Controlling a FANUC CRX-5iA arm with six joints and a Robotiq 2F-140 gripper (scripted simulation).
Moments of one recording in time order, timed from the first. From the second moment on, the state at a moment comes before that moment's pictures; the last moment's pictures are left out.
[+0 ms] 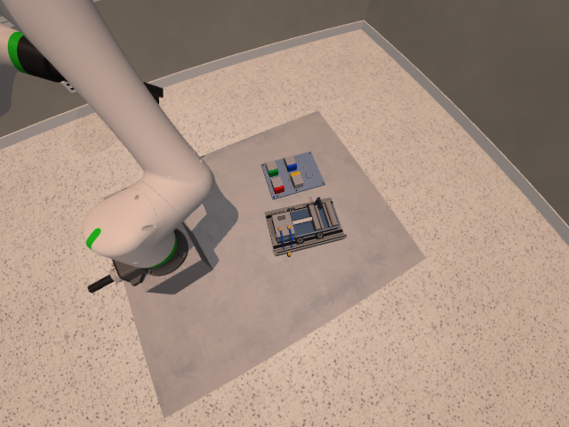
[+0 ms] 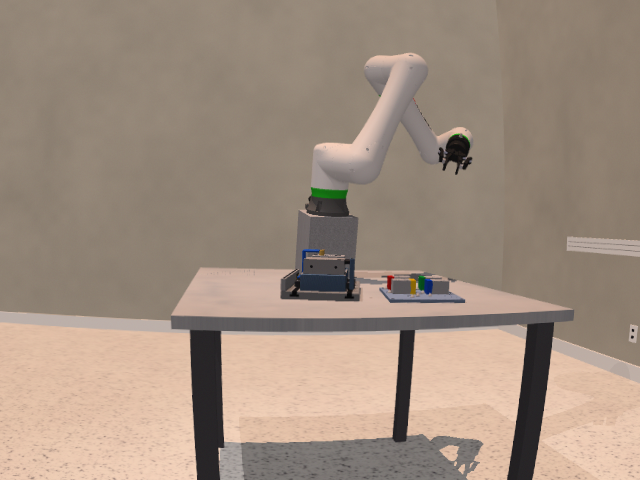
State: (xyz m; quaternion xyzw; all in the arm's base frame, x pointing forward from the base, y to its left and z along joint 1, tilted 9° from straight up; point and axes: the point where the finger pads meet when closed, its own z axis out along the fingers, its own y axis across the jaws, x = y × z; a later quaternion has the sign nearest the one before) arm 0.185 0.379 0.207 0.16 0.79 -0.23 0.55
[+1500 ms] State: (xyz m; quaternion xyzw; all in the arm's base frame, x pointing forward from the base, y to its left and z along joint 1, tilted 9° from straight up) arm 0.196 0.369 0.206 0.20 0.79 -0.22 0.53
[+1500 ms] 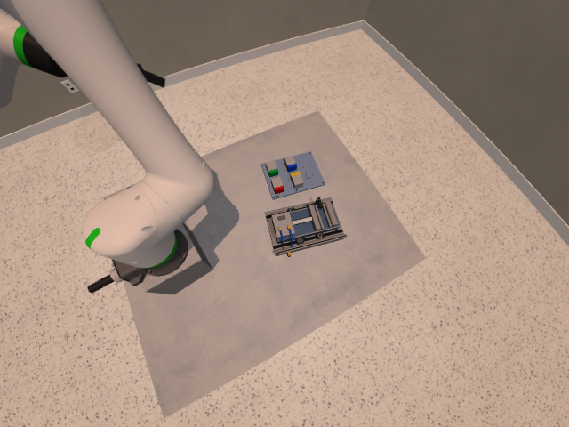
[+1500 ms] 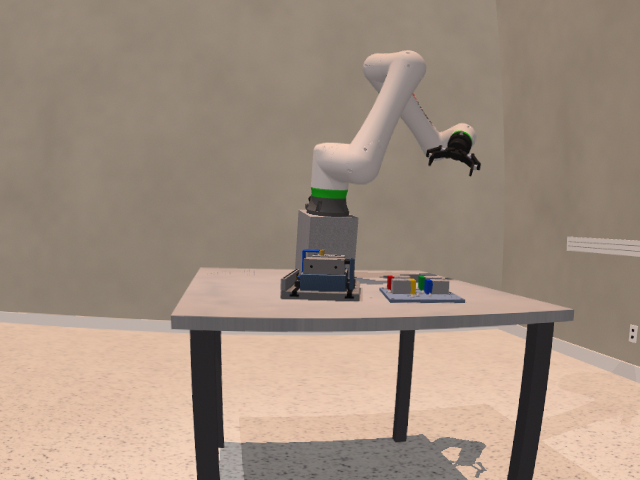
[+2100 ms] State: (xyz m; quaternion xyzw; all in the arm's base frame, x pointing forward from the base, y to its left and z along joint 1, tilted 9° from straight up) arm 0.223 0.345 0.203 0.30 0.80 -0.19 0.48
